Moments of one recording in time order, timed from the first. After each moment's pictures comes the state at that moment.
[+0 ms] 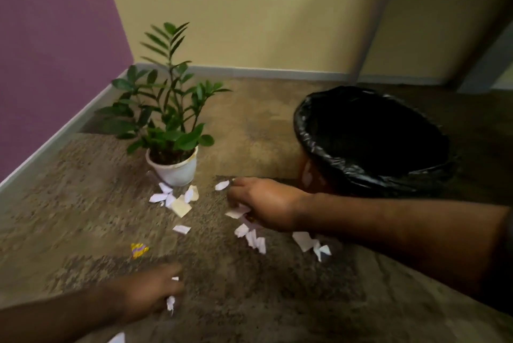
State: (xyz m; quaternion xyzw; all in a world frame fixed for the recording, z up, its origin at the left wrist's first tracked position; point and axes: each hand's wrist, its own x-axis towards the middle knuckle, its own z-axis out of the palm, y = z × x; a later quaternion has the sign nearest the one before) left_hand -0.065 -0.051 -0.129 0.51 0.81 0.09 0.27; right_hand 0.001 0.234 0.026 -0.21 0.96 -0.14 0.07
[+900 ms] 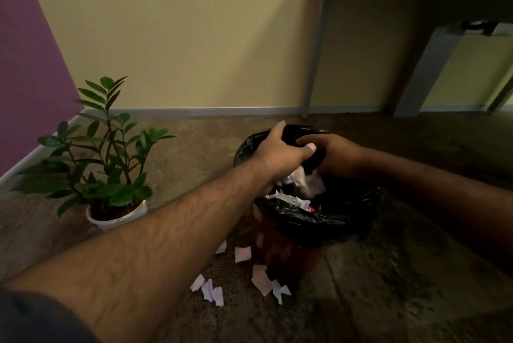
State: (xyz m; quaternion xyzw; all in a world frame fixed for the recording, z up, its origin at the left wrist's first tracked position) left_hand -0.031 0.300 0.115 0.28 0.73 0.55 0.28; right_hand 0.045 0.444 0.116 0.18 0.95 -0.27 -0.04
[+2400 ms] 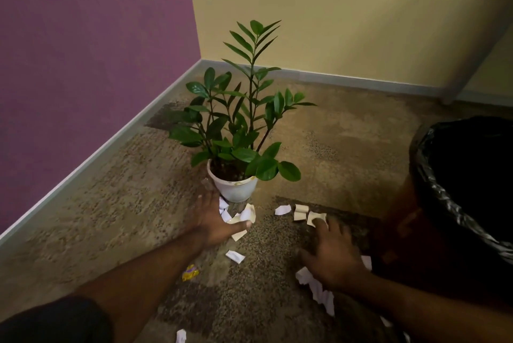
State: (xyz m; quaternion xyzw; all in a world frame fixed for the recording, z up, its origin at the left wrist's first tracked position) left_hand -0.217 0.000 -0.165 0.14 0.94 0.31 0.06; right_hand -0.065 0.235 -0.115 0.18 0.97 -0.15 0.09
